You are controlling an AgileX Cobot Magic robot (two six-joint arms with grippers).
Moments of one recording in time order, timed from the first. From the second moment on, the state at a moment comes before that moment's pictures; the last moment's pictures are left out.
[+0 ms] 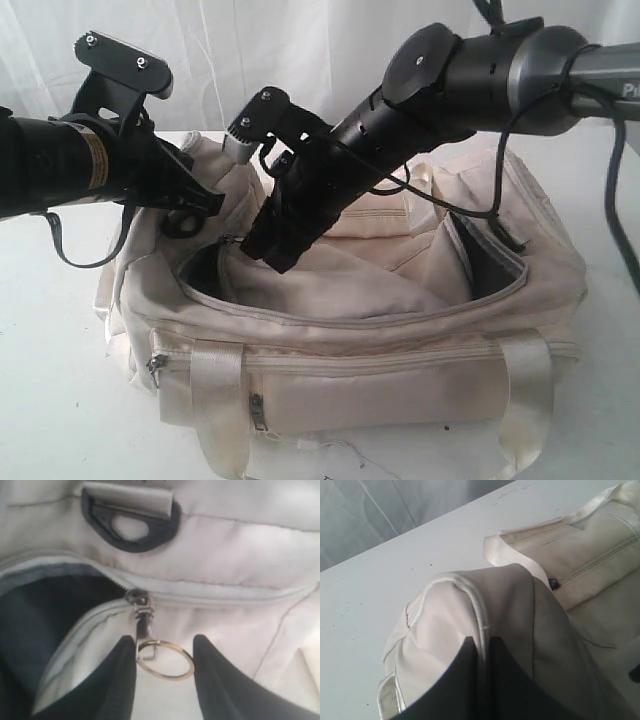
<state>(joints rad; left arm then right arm) -0.42 1.46 -0.90 1.23 0.16 -1.13 0.54 1.90 -1.44 0.74 0.79 -1.23</state>
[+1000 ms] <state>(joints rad) -0.42 1.46 -0.90 1.23 0.16 -1.13 0.54 1.86 -1.44 0.69 0.81 -1.05</state>
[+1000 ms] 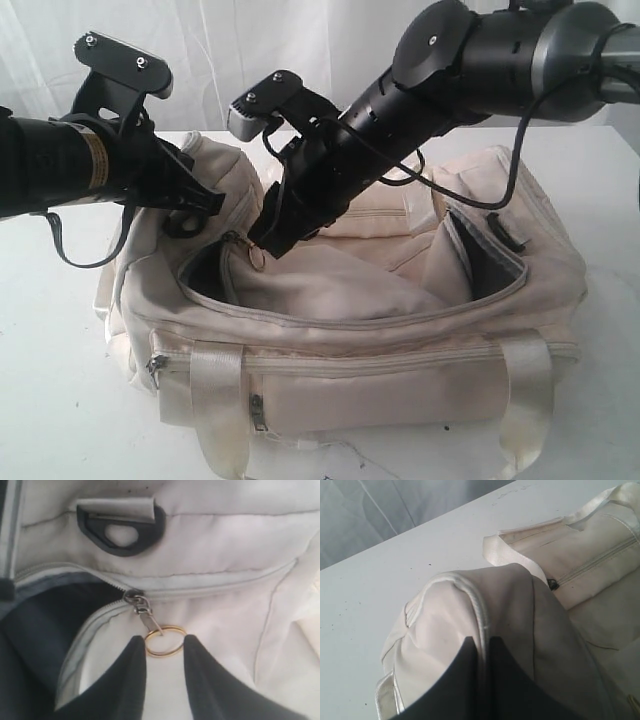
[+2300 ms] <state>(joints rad) -0.42 1.46 -0.90 1.23 0.16 -1.13 0.59 1.96 -1.44 0.54 0.68 -0.96</state>
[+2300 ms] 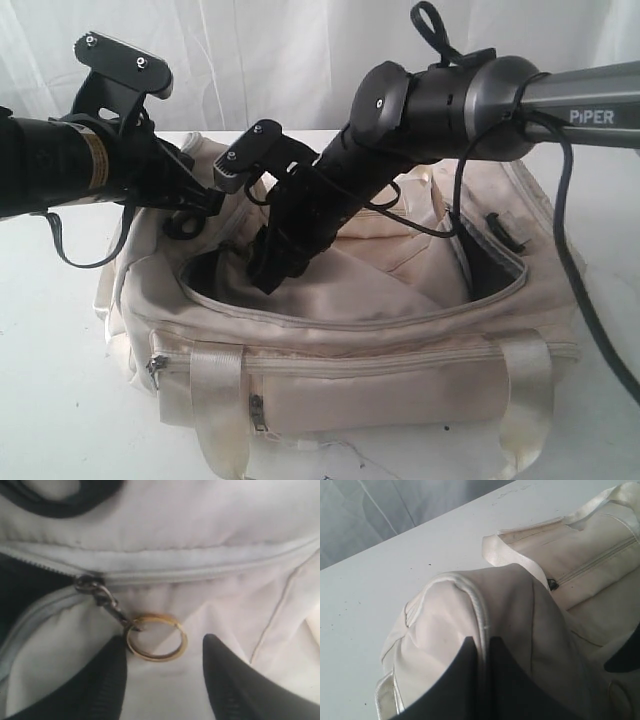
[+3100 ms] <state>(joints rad) -0.42 1.46 -0.89 1.24 0.16 -1.10 0.63 1.98 -1.44 0.38 0.65 -0.90</state>
